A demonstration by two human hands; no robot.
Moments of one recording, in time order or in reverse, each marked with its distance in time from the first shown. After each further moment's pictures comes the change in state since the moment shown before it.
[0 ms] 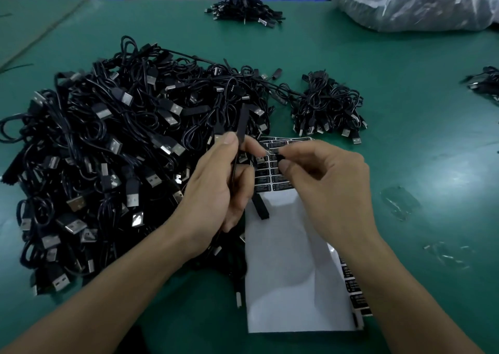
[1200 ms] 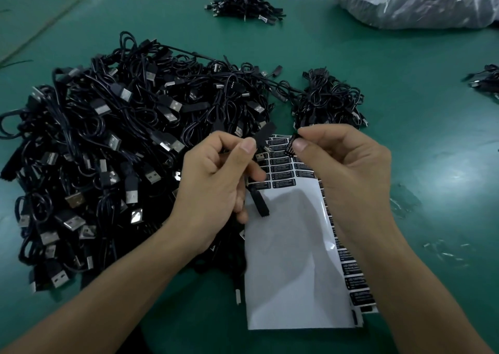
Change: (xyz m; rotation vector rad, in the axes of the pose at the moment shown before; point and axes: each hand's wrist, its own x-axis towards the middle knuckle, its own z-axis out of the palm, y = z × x) left_hand -0.002 0.003 0.006 0.018 0.177 0.055; right_hand 0.004 -0.003 -0.008 0.455 0.068 0.041
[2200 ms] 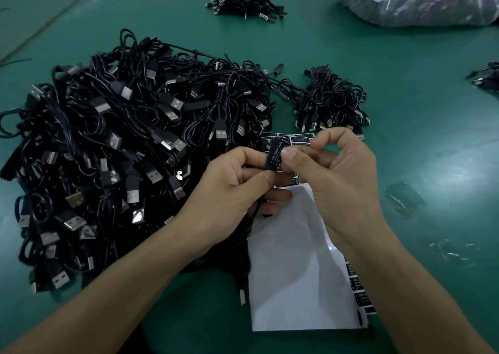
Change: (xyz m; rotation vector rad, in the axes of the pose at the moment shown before) left_hand 0.000 -0.005 0.001 -0.101 -0.242 -0.238; right_hand -0.005 -0.001 0.010 0.080 -0.026 0.213
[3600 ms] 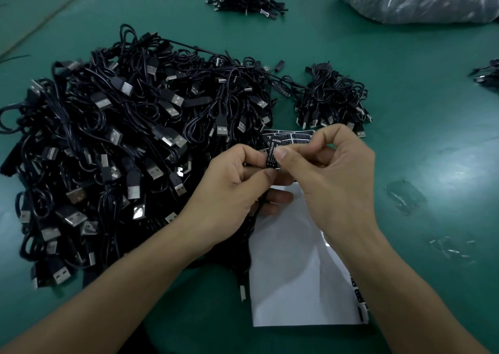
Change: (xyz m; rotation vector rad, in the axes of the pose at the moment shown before) left_hand 0.000 -0.002 0.000 0.038 0.020 -0.016; right_hand -0.003 0.006 0.007 -0.250 0.088 -0.113
